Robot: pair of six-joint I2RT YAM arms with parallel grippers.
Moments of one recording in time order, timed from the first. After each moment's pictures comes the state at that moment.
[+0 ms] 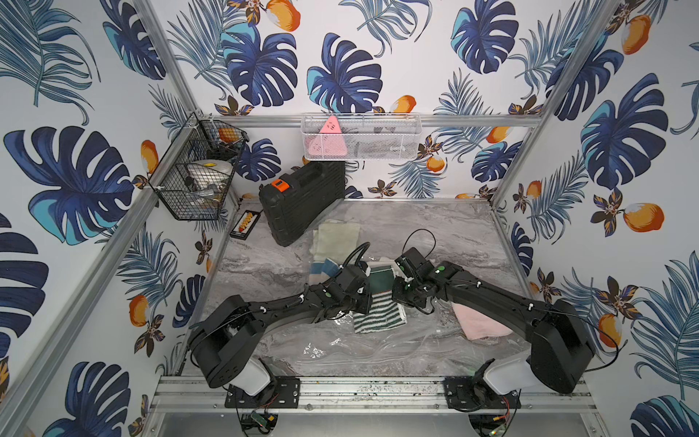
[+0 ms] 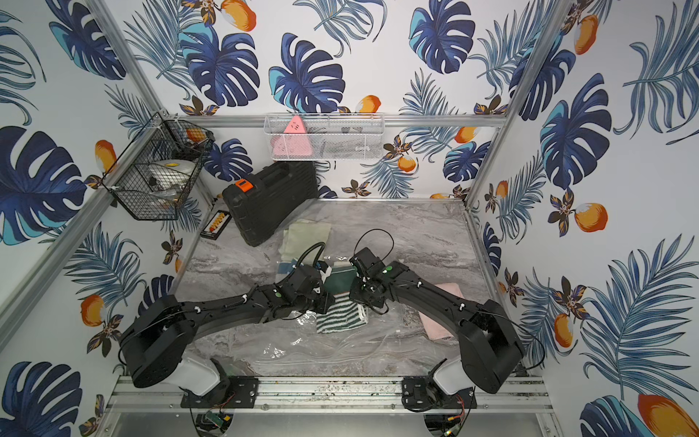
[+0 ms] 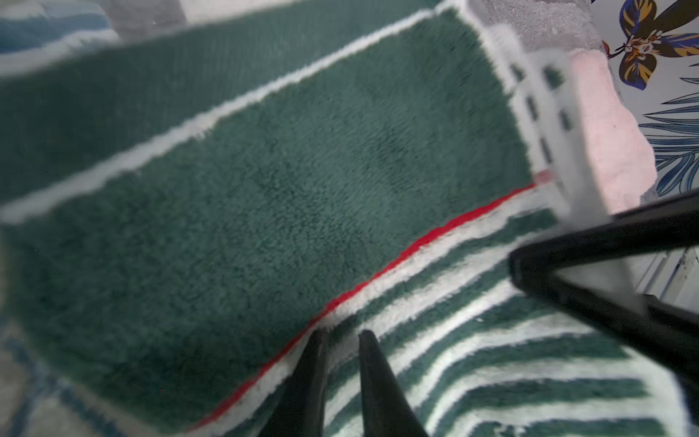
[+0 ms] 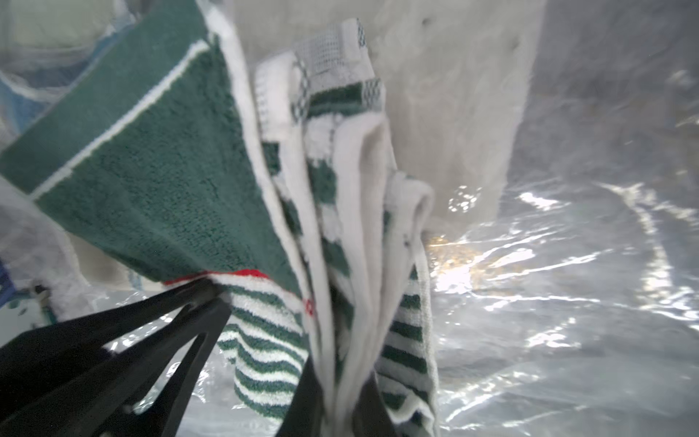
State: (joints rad) left arm -0.76 1.55 0.79 -0.08 0.10 -0.56; right arm 0.71 1.49 1.06 -0.77 -0.03 0.90
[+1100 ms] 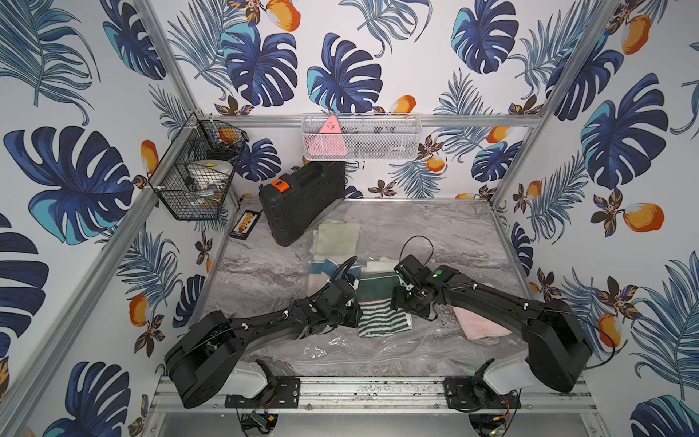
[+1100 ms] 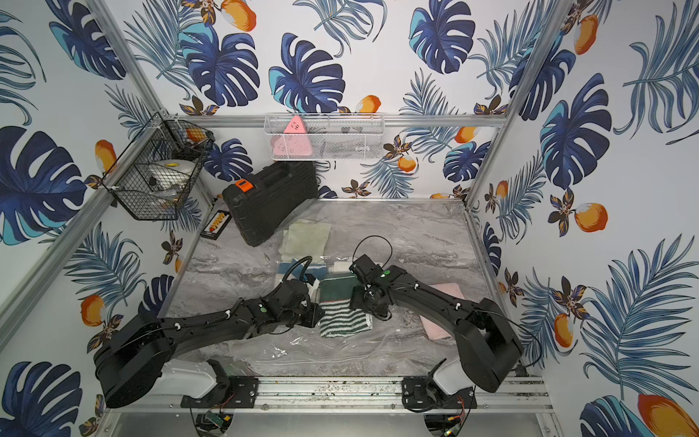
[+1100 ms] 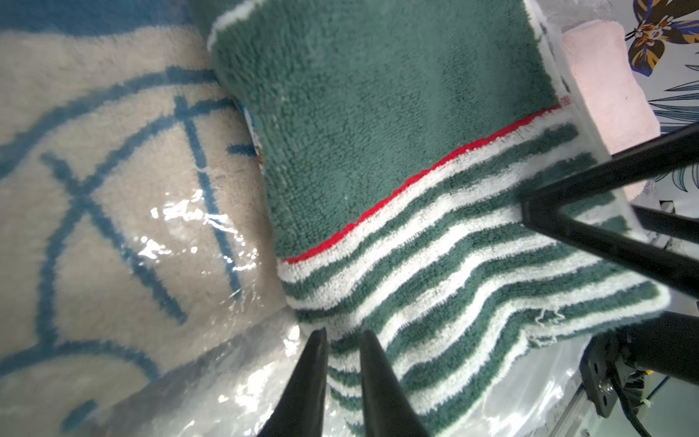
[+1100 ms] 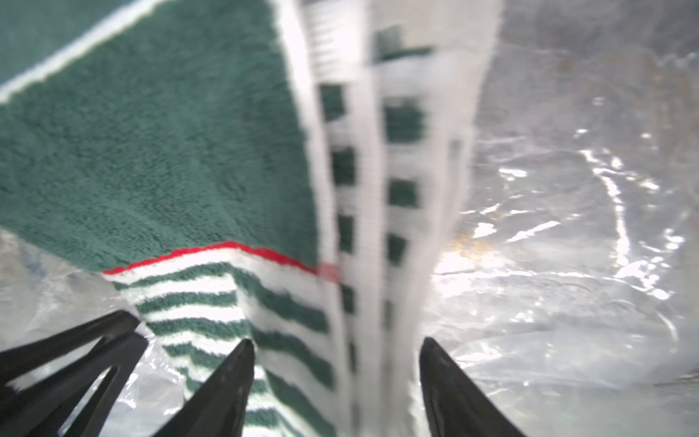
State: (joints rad) left arm -0.77 1.38 0.62 -0.11 0.10 -0.64; right arm 0.70 1.46 0.95 -0.78 -0.08 0.86
